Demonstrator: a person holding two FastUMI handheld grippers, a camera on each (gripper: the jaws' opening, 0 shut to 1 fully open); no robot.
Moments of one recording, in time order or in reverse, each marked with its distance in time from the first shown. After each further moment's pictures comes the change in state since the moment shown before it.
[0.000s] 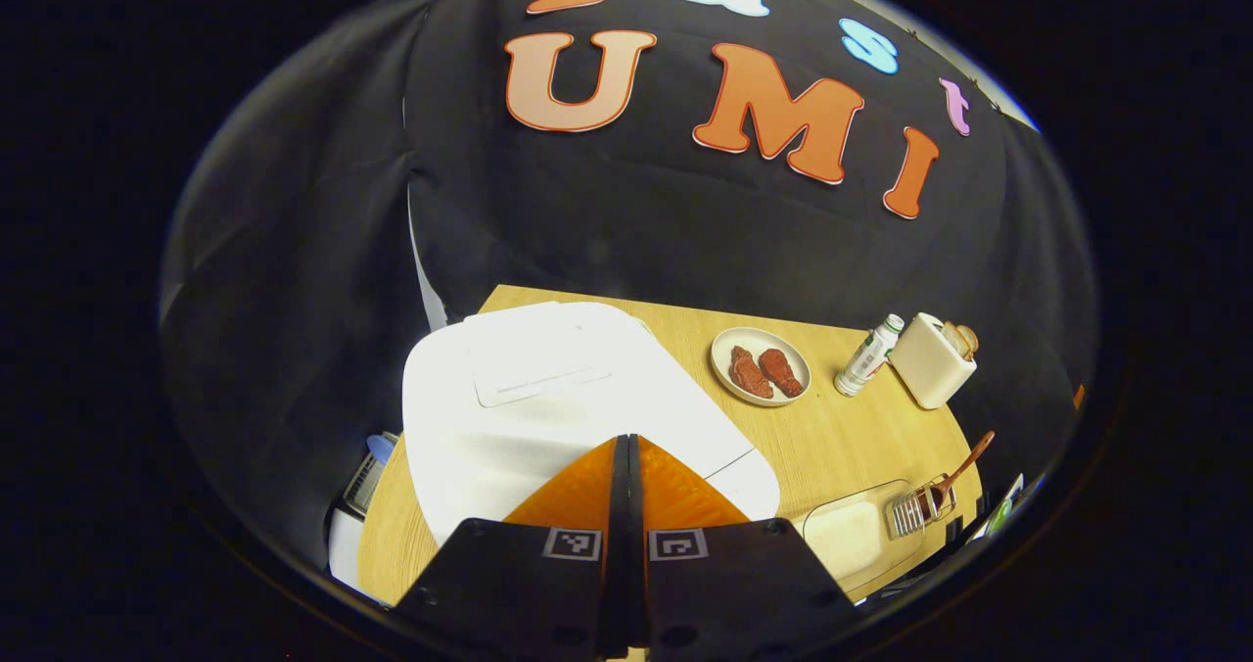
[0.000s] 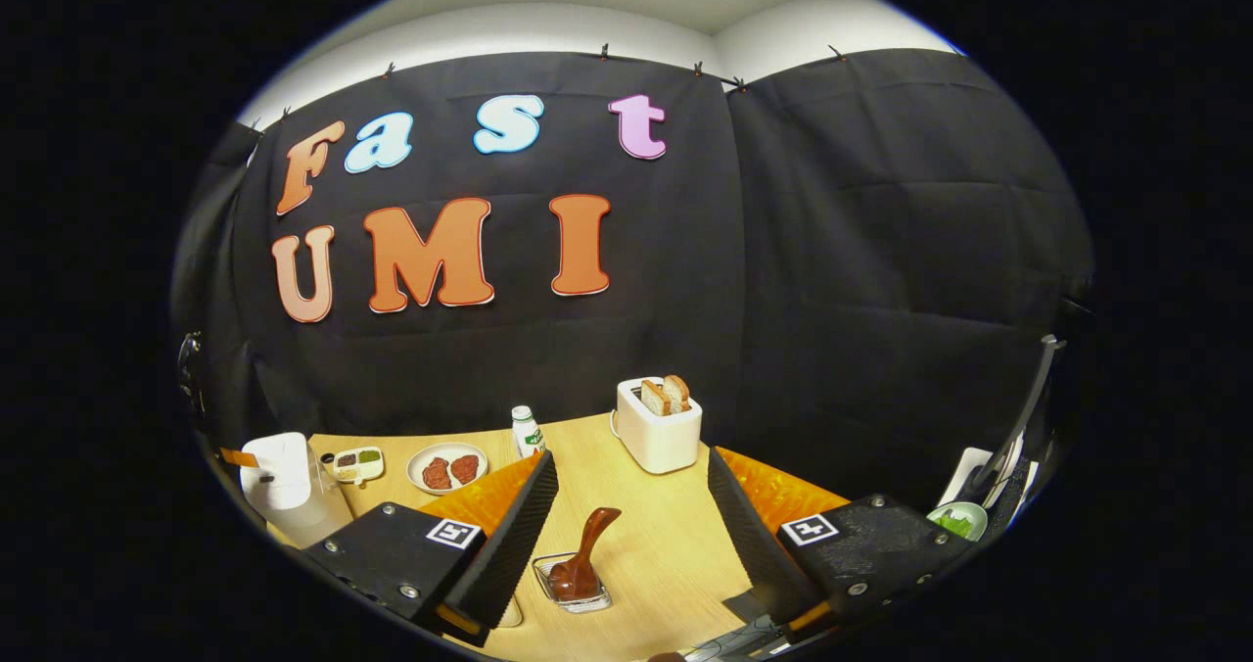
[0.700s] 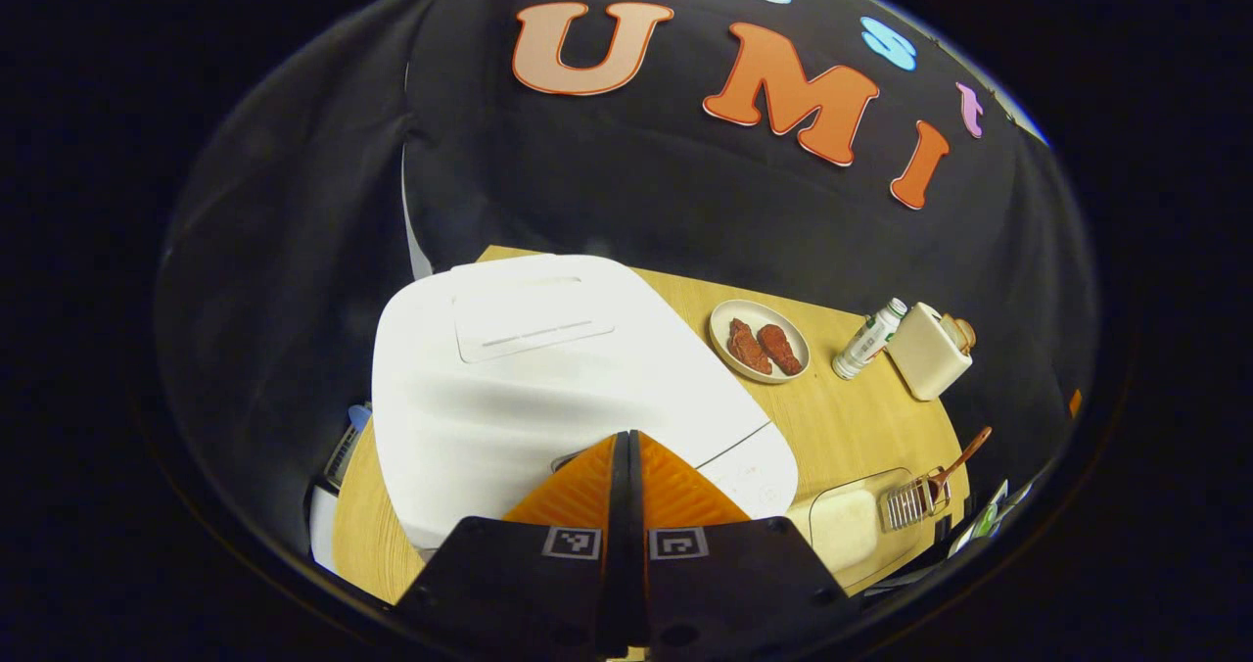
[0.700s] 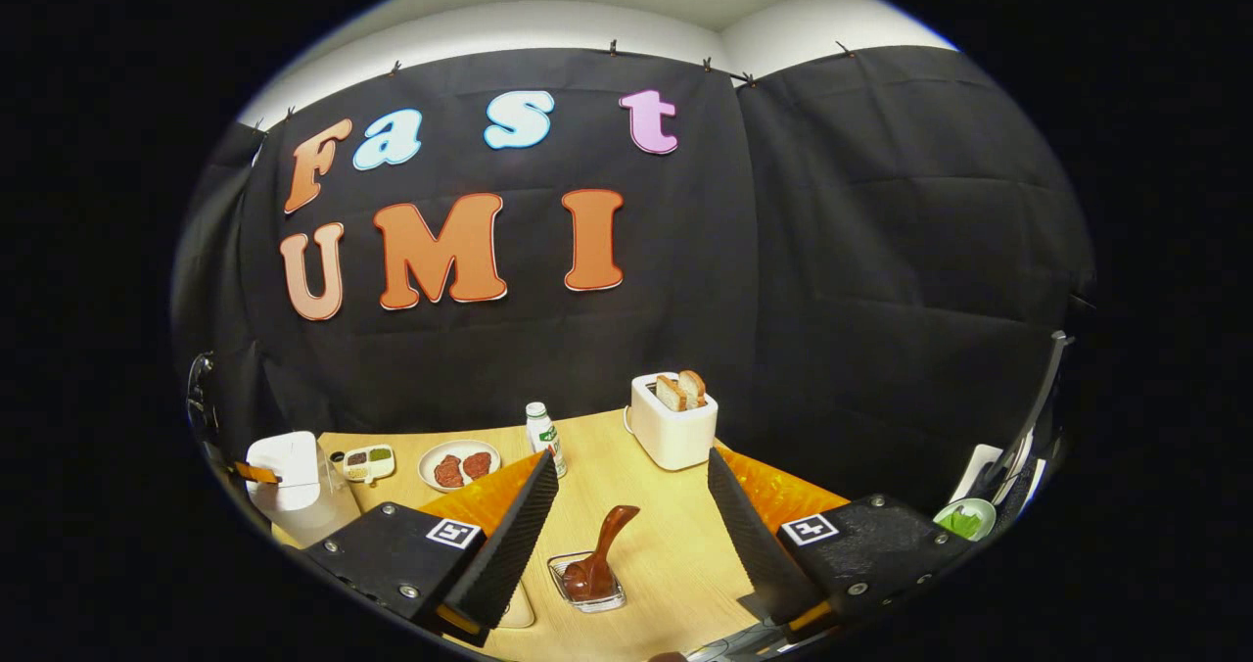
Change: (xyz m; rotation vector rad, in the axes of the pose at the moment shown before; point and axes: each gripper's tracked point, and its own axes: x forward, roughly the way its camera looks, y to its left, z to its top) left arm 0.011 0.004 -0.022 -0.051 0.052 -0.016; right arm 0.003 0.017 -0.002 -0.004 0.005 0.040
